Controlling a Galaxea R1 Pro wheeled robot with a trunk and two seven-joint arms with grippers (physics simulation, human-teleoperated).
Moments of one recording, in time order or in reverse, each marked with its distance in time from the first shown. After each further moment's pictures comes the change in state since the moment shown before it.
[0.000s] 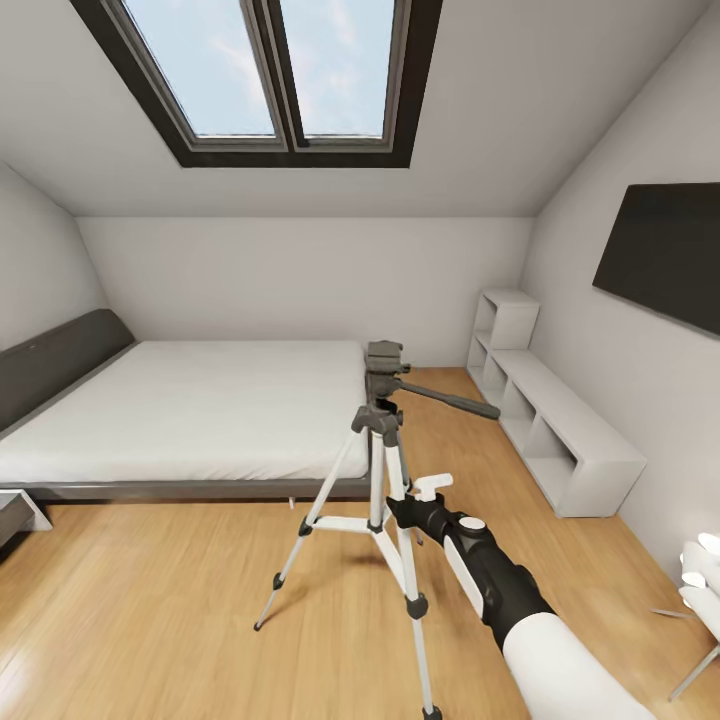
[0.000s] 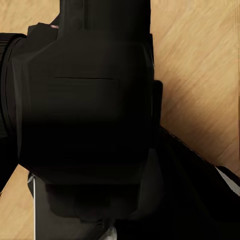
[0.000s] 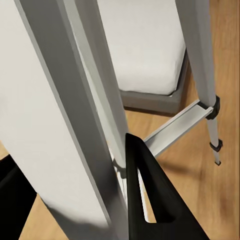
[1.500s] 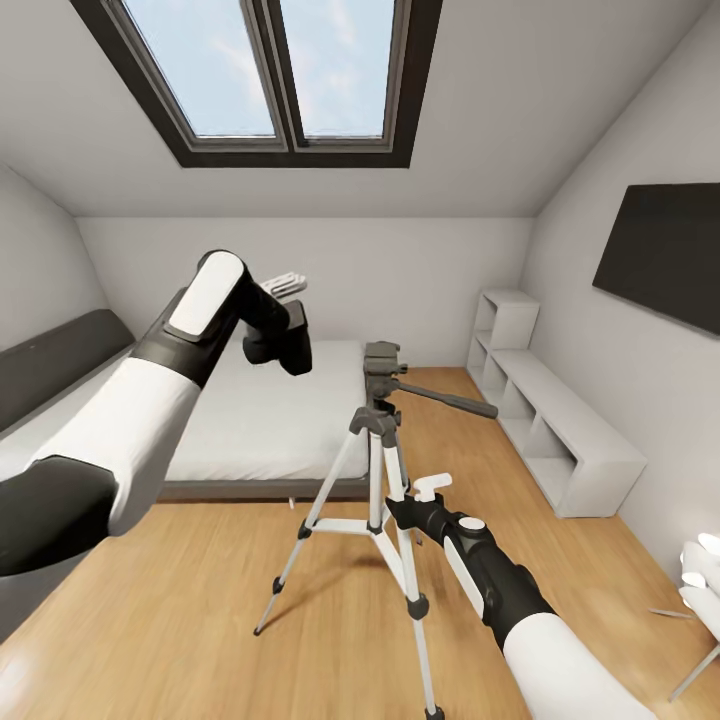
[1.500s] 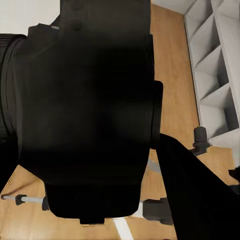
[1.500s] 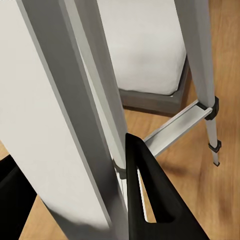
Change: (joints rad) left arm -1.125 -0.073 0.383 -0.842 -0.018 0.927 0.860; right arm 0.000 -0.003 0.008 0.001 0.011 -0.001 0.010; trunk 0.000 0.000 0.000
